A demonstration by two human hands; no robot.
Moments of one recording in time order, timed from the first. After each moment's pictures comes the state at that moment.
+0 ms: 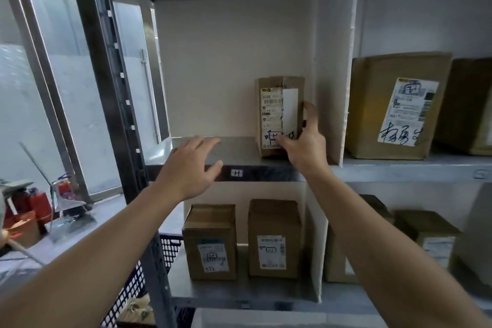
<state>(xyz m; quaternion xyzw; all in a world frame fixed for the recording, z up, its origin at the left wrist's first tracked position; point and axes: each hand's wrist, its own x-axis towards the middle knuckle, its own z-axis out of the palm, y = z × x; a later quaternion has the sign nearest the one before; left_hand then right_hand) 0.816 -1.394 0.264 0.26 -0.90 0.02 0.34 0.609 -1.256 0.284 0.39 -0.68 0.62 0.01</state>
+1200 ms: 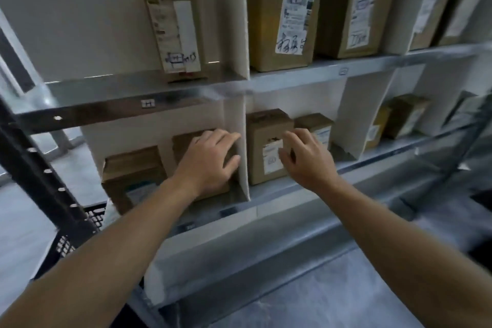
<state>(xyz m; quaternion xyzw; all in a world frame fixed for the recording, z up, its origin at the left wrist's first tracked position) 0.747 -1.262 0.157 0.01 -0.97 -0.04 0.23 0.616 -1.048 0.121 0.38 -0.87 0.22 0.23</state>
